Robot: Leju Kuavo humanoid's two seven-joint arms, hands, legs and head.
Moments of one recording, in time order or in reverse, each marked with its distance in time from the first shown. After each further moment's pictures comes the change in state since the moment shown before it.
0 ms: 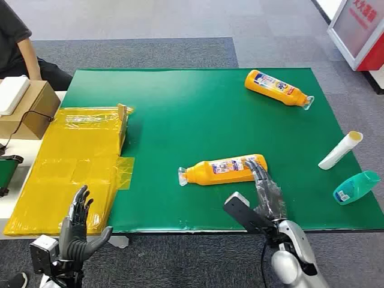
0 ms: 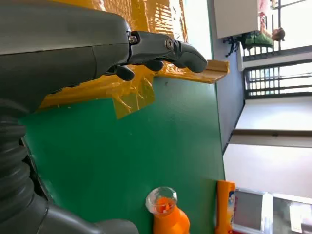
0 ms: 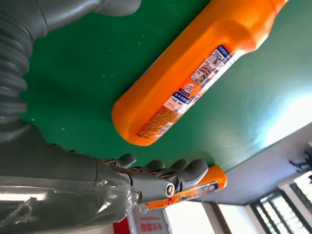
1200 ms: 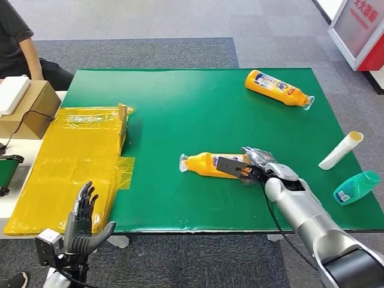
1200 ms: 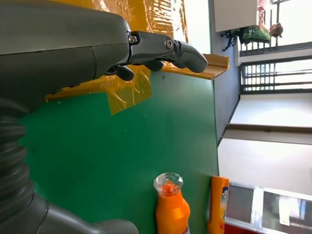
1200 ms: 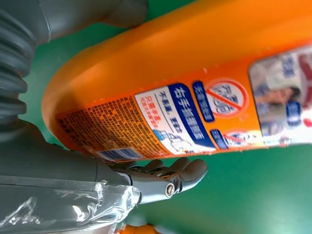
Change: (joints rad) left arm -0.067 0.000 0.006 0.117 0.021 -0.020 -0.054; right arm -0.604 -0.039 0.212 0.785 -0.002 0.300 0.081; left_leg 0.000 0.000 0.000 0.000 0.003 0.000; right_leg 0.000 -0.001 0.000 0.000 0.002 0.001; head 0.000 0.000
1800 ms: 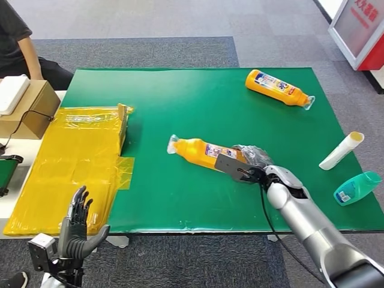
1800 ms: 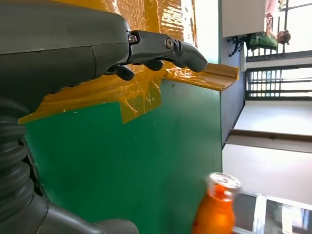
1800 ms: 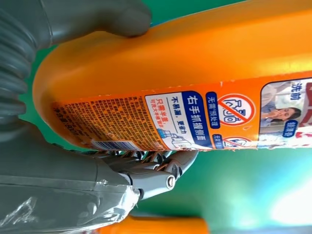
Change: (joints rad) left arm 0.030 -0.004 0.053 -0.003 0.006 -0.041 -0.006; right arm 0.132 -0.035 0.004 -0.263 -0.205 -0.111 -0.102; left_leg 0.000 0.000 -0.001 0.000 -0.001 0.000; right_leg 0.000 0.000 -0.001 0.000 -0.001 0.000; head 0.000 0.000
